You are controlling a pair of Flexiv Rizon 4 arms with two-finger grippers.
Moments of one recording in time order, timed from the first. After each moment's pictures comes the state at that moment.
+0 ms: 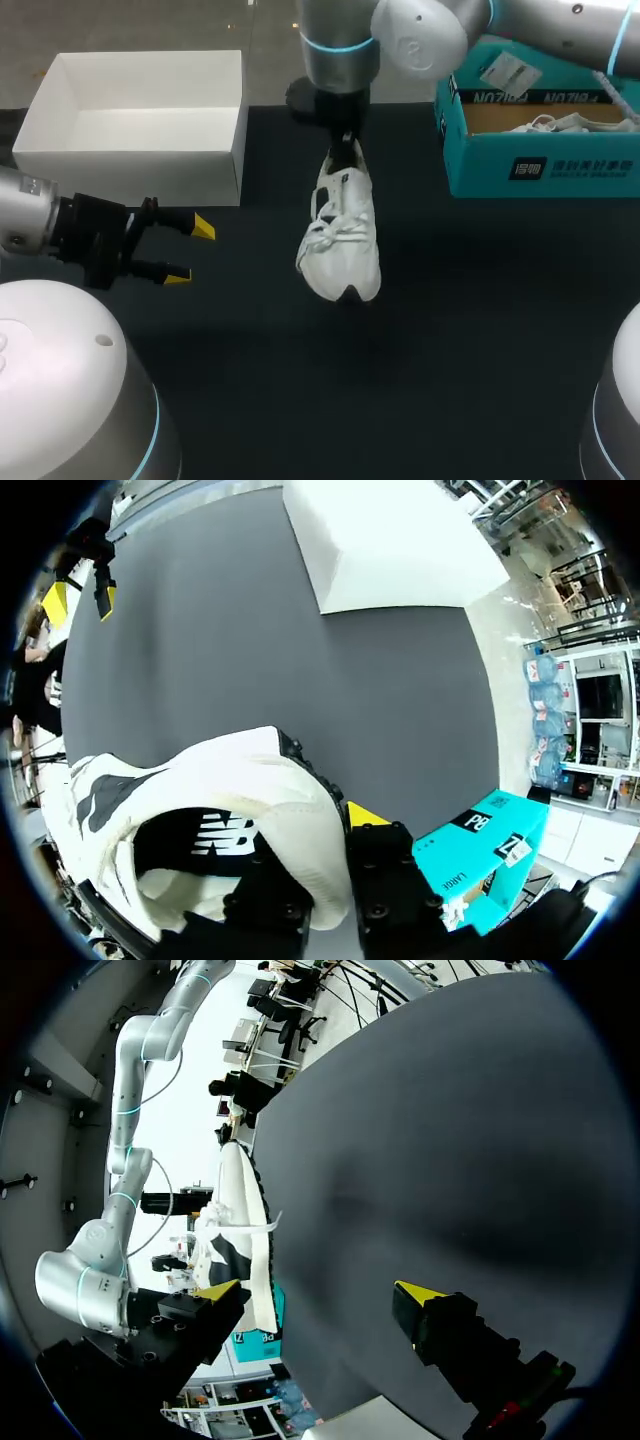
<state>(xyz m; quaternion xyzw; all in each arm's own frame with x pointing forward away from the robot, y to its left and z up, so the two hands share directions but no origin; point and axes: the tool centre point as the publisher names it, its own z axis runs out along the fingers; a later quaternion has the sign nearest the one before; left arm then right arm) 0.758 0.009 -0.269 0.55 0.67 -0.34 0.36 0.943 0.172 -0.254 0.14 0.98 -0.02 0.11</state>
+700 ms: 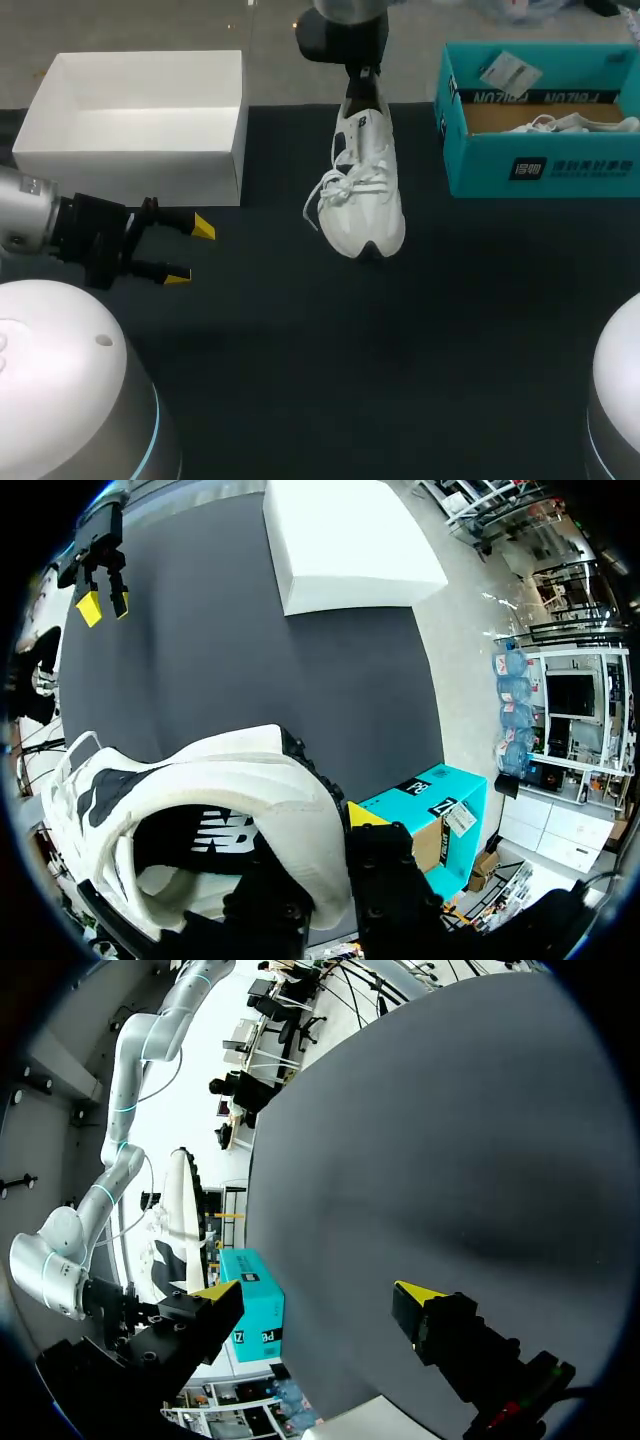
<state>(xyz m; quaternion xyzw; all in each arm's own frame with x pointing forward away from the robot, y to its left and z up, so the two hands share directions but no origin) 0.758 0.009 -0.269 0.55 0.67 -0.34 0.36 0.951 0.151 -0.153 0.13 0.98 -0.06 0.16</state>
